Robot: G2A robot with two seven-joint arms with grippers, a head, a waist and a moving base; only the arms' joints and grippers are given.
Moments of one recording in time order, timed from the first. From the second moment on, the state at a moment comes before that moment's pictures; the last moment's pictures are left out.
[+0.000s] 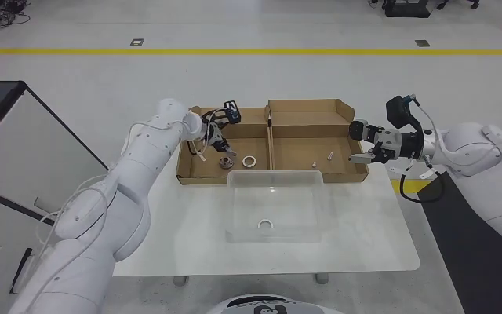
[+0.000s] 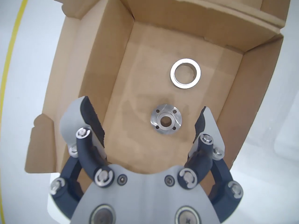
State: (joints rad) left arm 0.39 -1.42 -0.57 -0.38 1.22 -0.96 -0.24; right arm -0.97 -0.57 1.02 -1.42 -0.03 -1.01 0.70
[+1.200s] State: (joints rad) left arm 0.47 -1.34 -0.65 -0.70 1.02 -1.01 -0.45; right arm -0.97 -0.57 1.02 -1.42 -0.03 -1.01 0.70
